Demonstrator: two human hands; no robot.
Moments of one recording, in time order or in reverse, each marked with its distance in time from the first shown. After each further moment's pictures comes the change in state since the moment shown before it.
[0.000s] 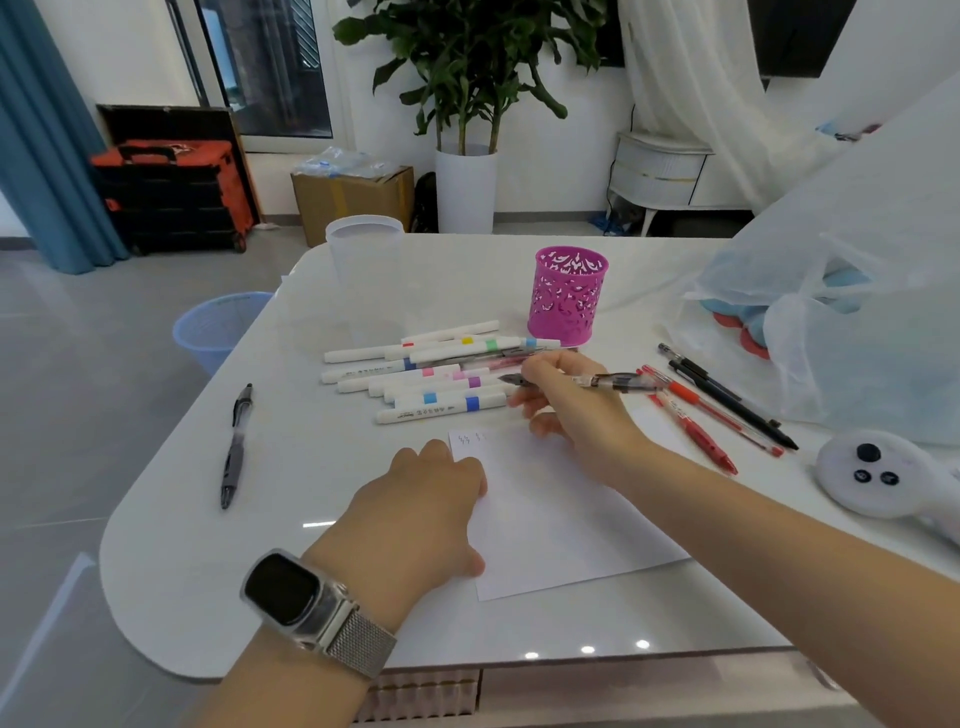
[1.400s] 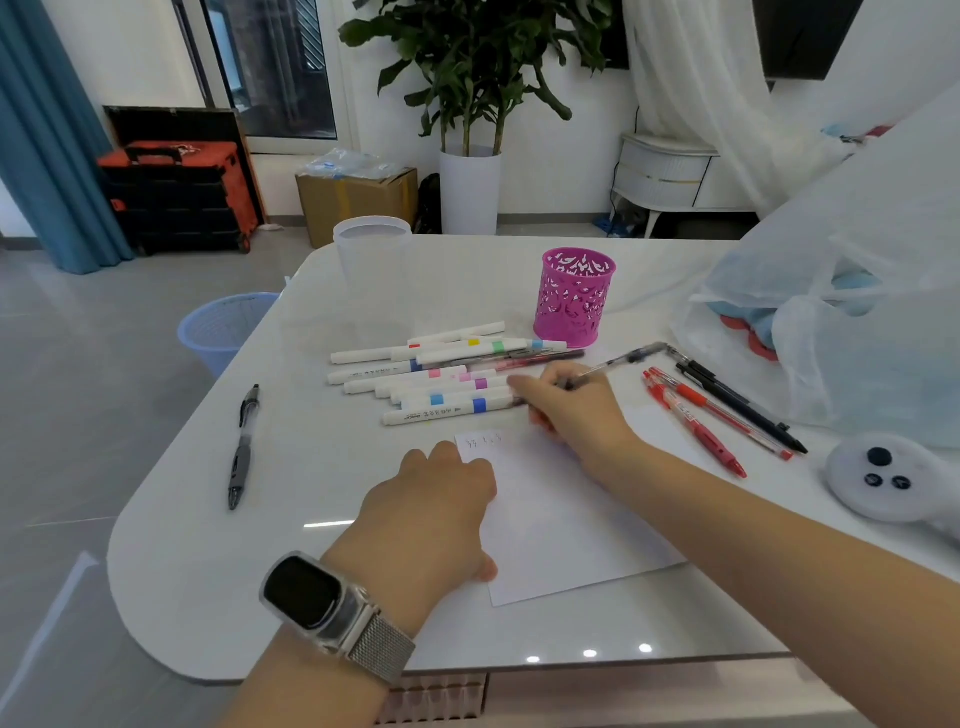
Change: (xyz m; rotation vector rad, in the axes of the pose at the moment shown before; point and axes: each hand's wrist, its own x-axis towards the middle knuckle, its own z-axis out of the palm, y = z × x) left_hand 0.001 0.002 0.001 0.005 0.007 -0.011; right_hand 0.009 0.013 0.004 -0.147 0.052 -0.096
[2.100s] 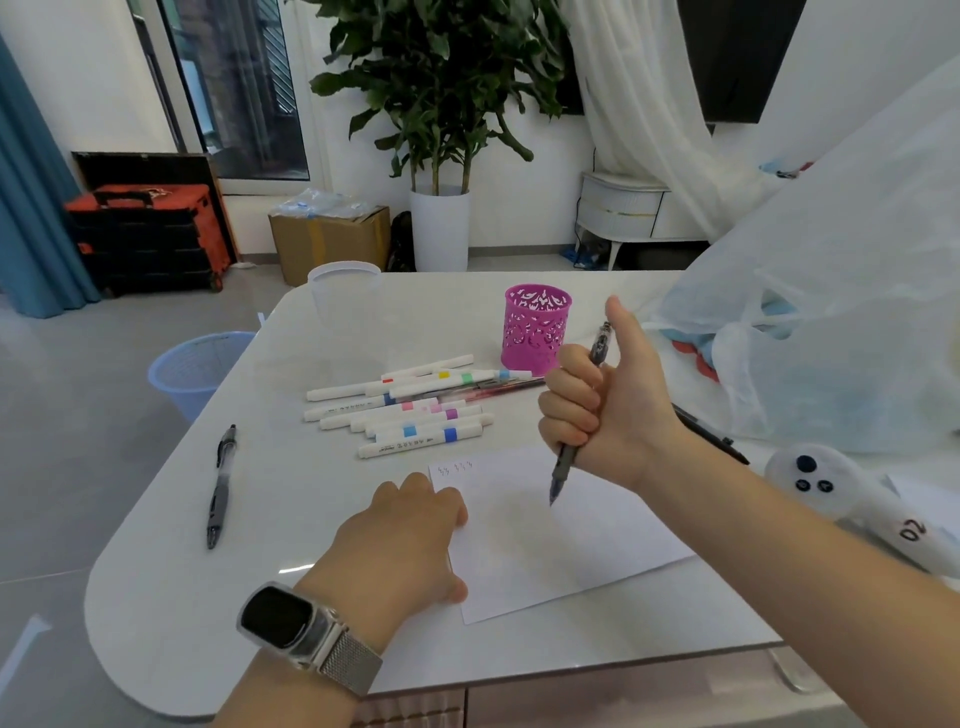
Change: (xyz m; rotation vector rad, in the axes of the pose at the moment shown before) left_hand -0.005 -0.003 0.002 -0.020 0.033 0.039; right_hand -0.037 -0.070 -0.047 0.893 -0.263 0.398
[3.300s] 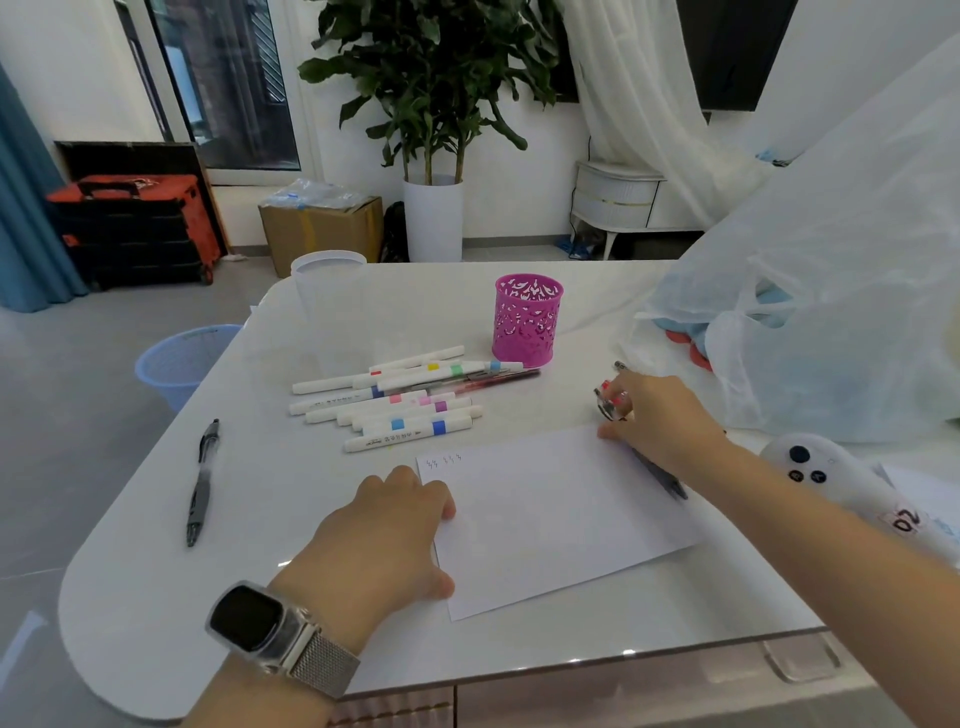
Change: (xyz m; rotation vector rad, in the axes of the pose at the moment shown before) left_hand 0.003 -0.001 0.001 0.003 0.005 0.001; right_hand 0.026 -0.028 -0.101 -1.955 0.522 -0.324
